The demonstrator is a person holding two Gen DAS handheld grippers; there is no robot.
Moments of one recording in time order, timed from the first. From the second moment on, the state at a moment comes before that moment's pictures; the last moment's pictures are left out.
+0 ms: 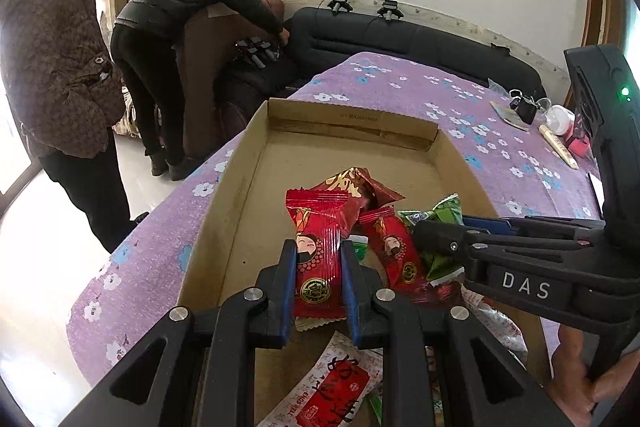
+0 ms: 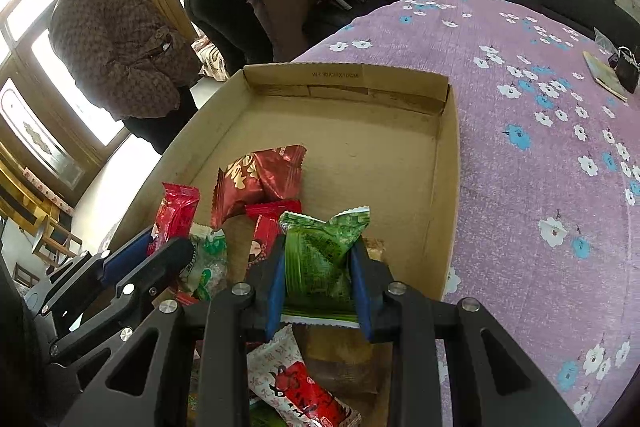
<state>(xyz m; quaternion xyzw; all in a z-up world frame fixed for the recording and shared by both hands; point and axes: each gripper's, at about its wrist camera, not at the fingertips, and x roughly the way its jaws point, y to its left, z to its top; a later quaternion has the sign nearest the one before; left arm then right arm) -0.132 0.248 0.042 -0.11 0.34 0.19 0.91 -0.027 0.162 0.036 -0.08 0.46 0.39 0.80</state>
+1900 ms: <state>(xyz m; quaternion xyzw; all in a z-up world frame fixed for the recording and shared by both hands) -0.155 0.208 0.076 -0.02 0.27 0.24 0.93 -0.071 0.060 0.098 -0.08 0.34 0.33 0.88</state>
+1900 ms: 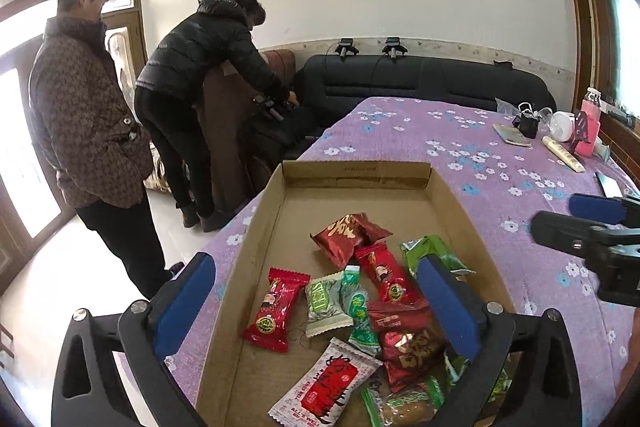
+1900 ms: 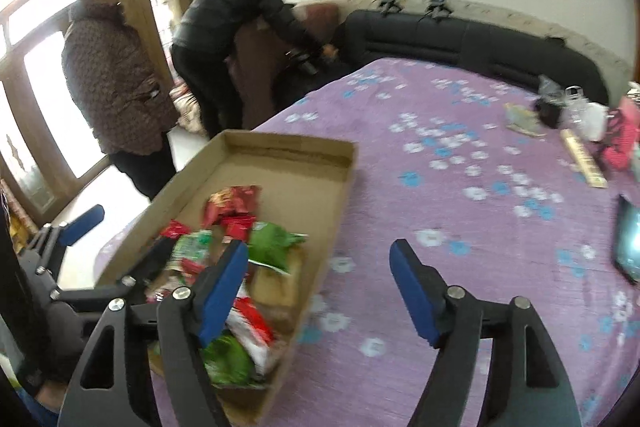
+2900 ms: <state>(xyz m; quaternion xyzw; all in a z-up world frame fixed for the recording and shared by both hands) -0.134 0.195 0.061 0.01 0.32 0.27 0.91 -0.099 0.030 0.059 -0.16 0.26 0.27 0.91</state>
